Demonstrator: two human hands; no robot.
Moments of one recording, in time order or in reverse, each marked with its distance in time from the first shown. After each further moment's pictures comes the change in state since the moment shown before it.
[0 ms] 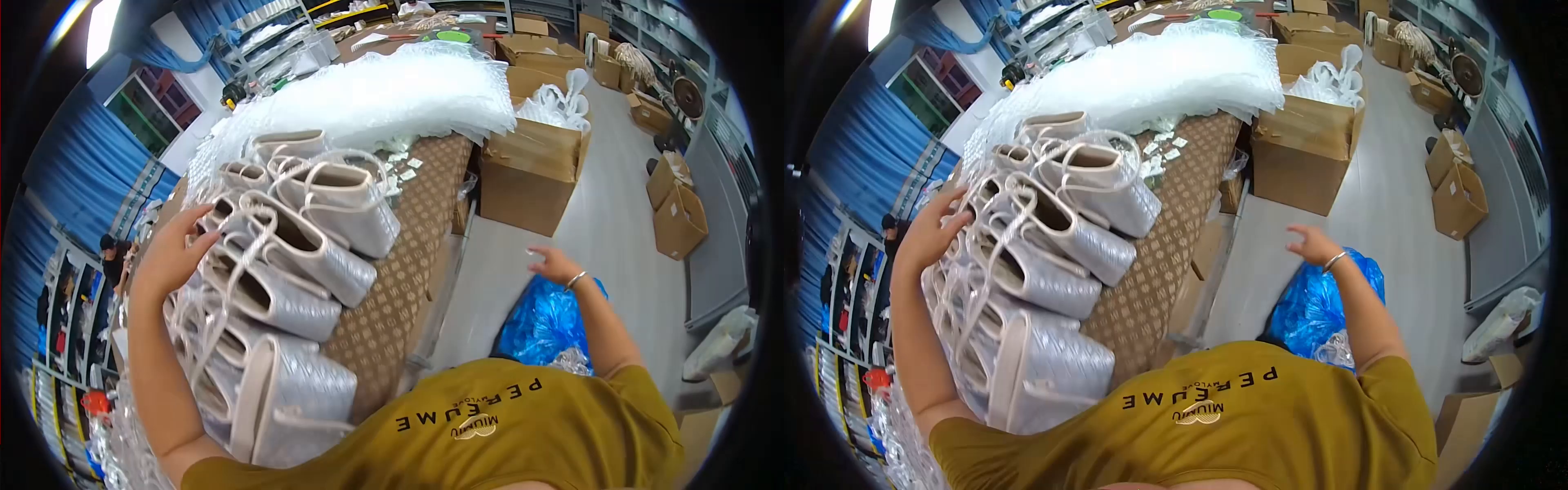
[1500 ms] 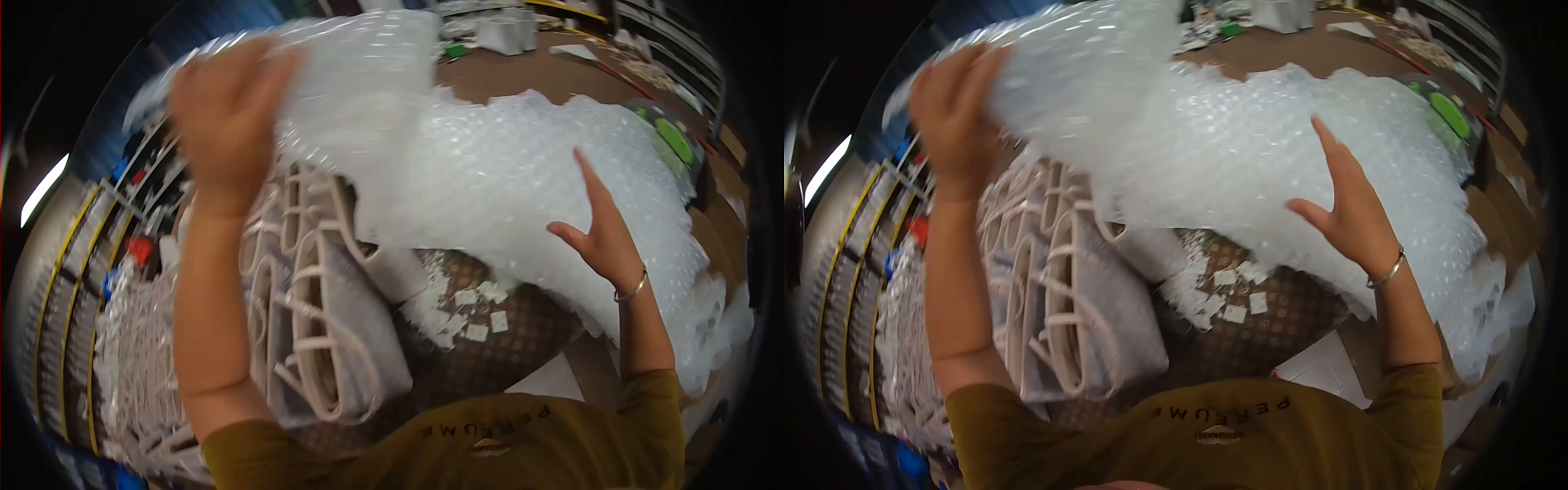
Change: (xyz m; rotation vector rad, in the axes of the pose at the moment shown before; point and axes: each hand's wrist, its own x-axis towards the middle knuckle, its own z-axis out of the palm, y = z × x) left_hand 0.428 0.080 0.004 1.032 1.049 0.373; right_hand 0.491 -0.298 -0.208 -0.052 0.242 -1.120
